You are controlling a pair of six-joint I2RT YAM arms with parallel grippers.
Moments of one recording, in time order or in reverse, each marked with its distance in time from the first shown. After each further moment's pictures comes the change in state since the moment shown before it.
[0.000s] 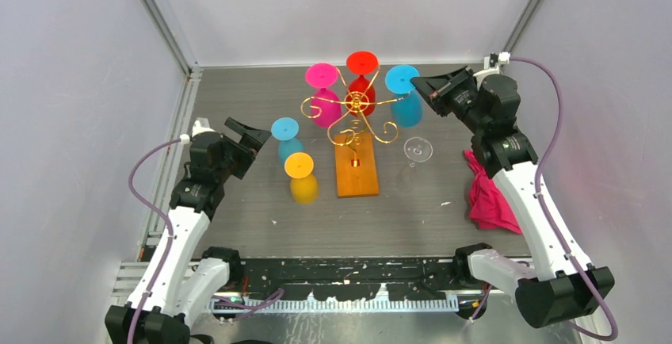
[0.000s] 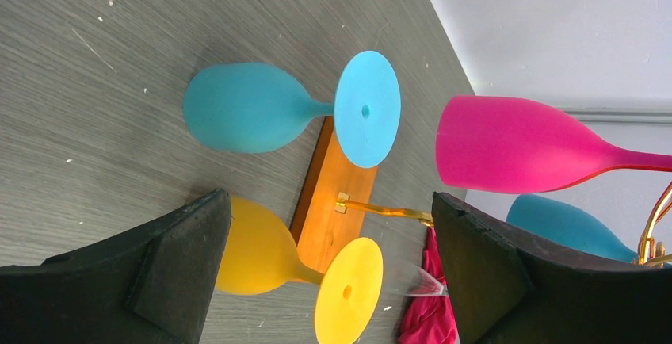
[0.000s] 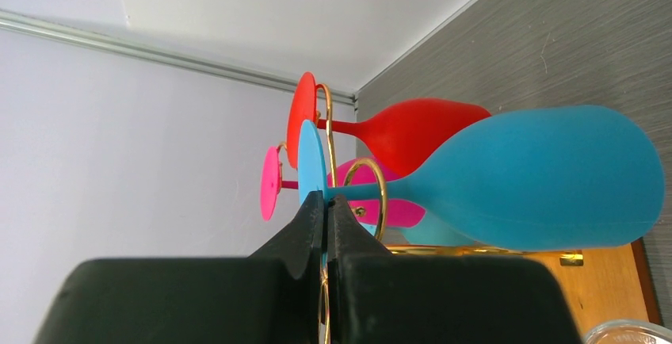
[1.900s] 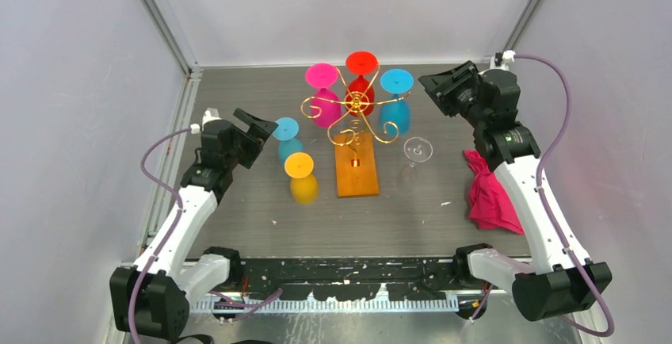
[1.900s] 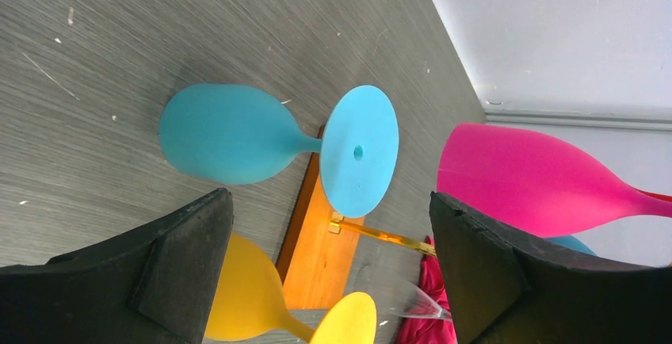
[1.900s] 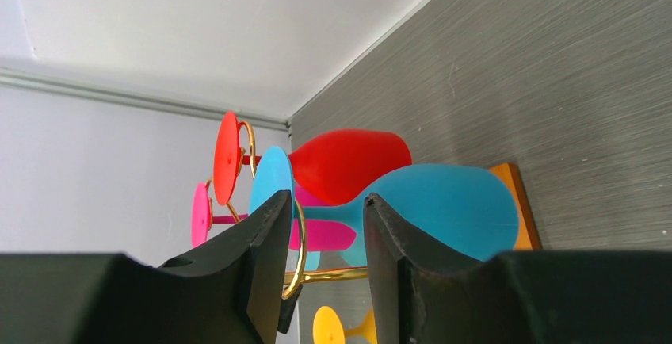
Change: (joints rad) left arm -0.021 0.173 0.022 0.142 0.000 -0.011; right arm -0.033 0.051 0.052 -0.124 0.087 -0.113
